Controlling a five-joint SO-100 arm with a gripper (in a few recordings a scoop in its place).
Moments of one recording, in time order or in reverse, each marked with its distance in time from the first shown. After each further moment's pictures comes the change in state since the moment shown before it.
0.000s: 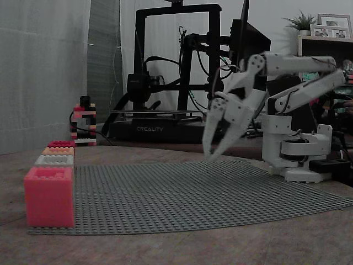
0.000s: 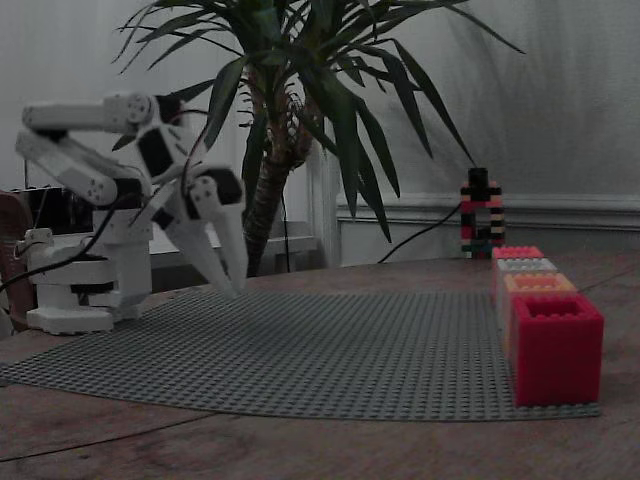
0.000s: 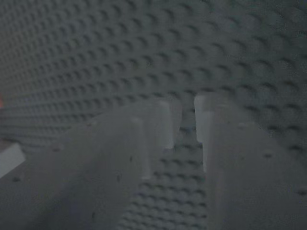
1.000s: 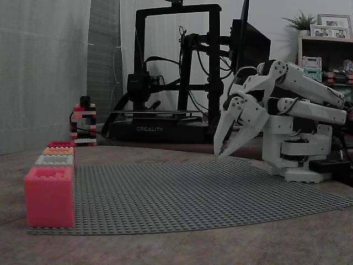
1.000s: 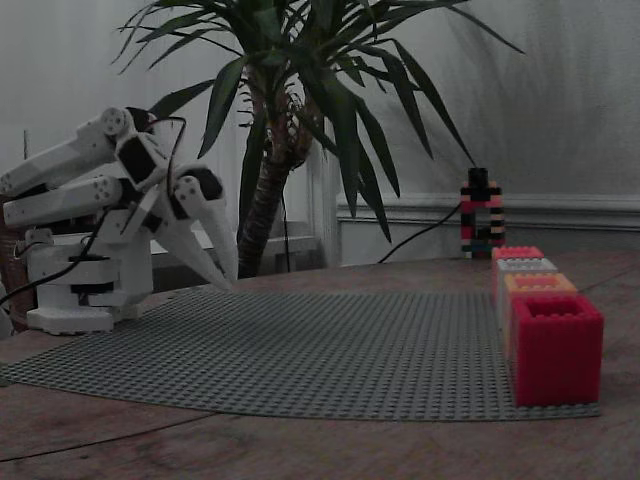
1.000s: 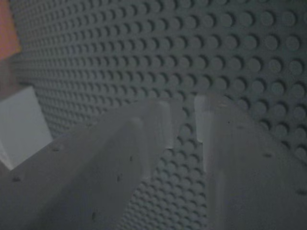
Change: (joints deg) arm -6.2 28.2 7.7 13.4 1.1
